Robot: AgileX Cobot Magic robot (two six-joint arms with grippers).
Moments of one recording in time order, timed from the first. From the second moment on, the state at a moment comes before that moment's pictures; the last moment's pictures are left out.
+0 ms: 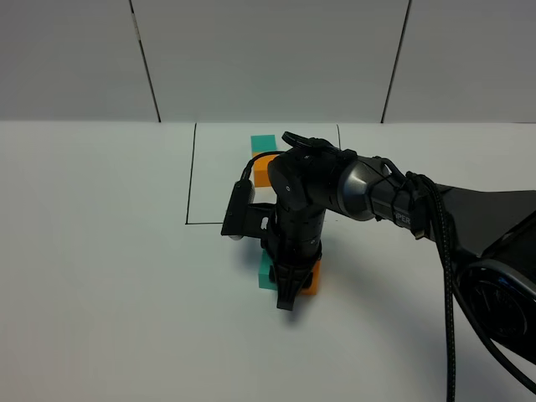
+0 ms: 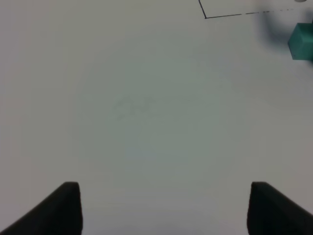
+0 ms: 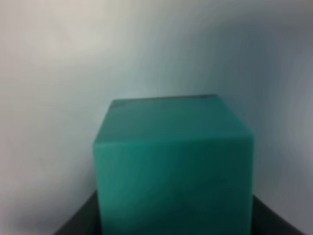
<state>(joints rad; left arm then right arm) -0.01 0.05 -0.51 -0.15 1.07 0.14 0.52 2.34 -1.78 -0.01 0.96 -0.83</state>
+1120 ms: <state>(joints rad) -0.01 0.05 -0.51 -0.15 1.07 0.14 0.55 2.28 -1.82 0.02 1.01 0.49</state>
